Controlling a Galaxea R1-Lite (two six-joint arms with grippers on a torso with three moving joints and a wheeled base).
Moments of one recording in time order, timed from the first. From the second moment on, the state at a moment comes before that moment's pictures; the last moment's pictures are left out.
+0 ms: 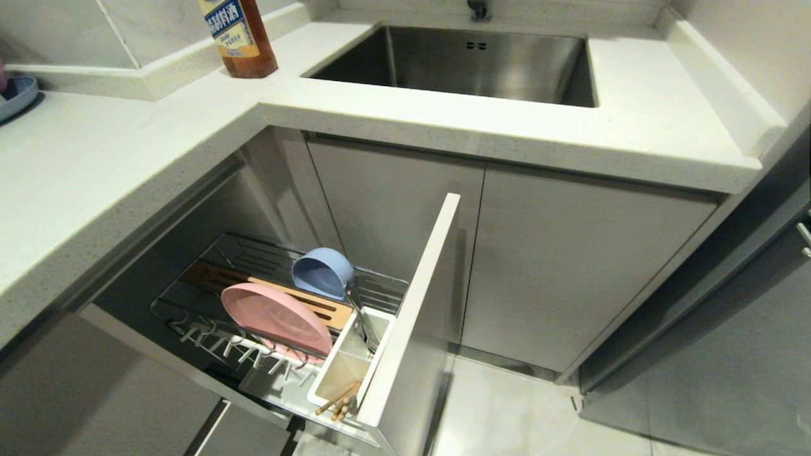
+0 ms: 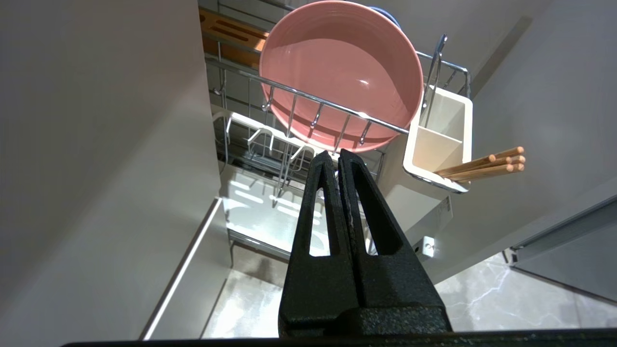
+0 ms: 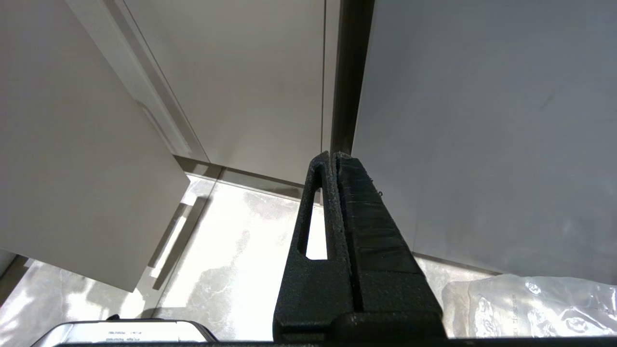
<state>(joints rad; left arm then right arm) 0.00 0.00 0.00 -0.04 -0.02 -0.15 0.00 0.00 0.00 0.00 -0.01 0.01</state>
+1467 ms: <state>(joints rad) 0.00 0.00 0.00 -0.04 -0.02 -0.16 0.00 0.00 0.00 0.00 -0.01 0.01</state>
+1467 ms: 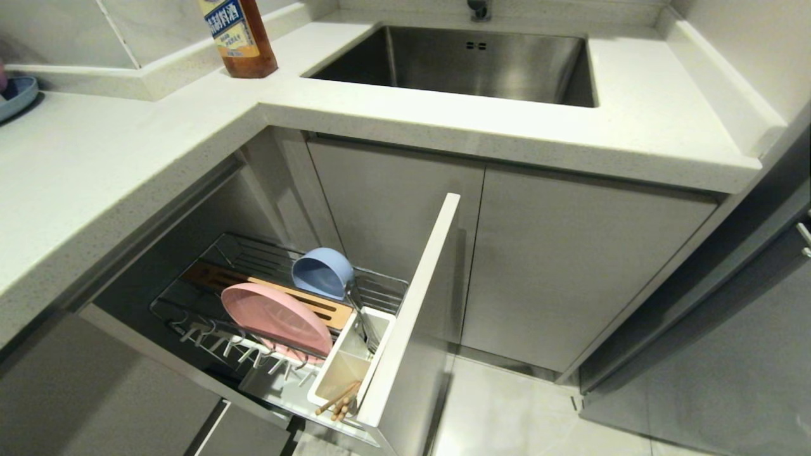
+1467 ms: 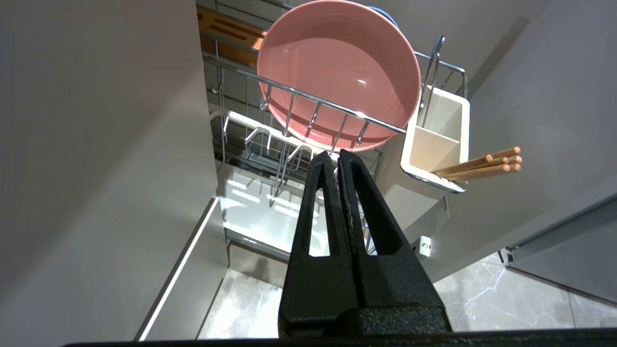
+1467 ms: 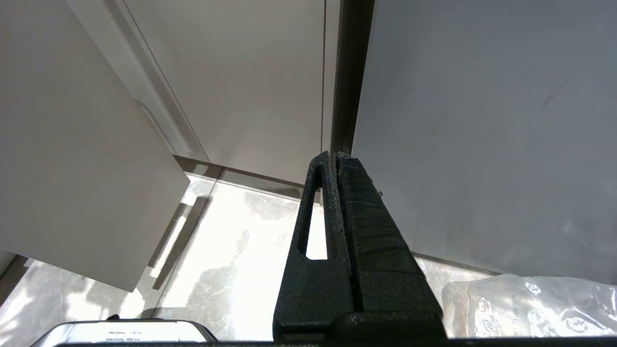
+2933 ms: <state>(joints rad) -0.01 0.70 -1.12 0.12 -0.16 -0.34 0.00 0.00 0.00 0.00 -0.01 0.01</state>
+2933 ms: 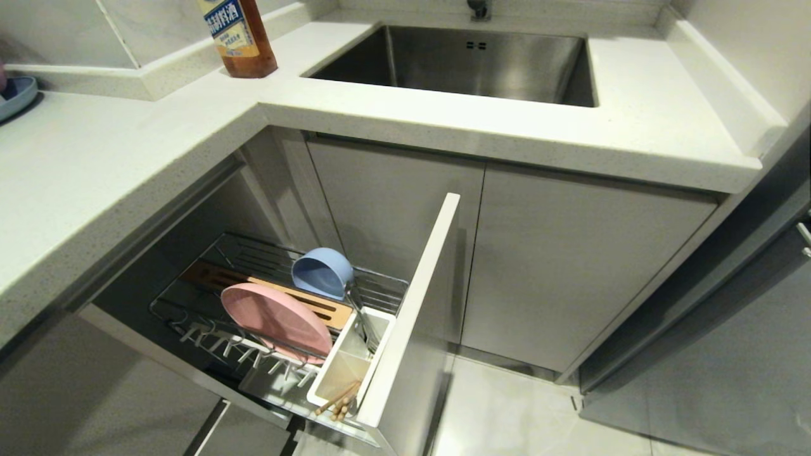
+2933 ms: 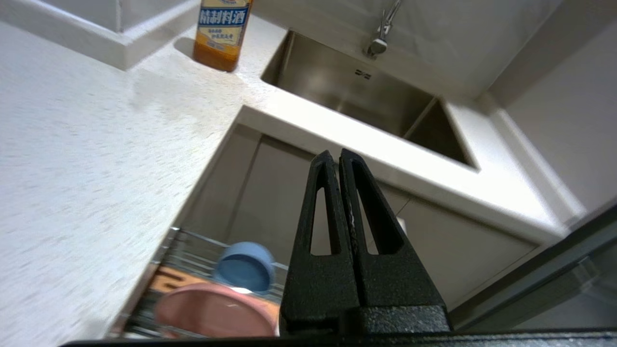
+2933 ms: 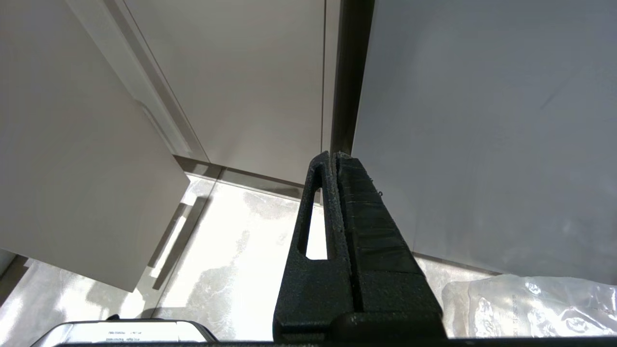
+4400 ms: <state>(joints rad) -0.68 1.33 -1.54 0.90 0.50 -0.93 0.00 0.00 0.00 0.00 -0.01 0.01</state>
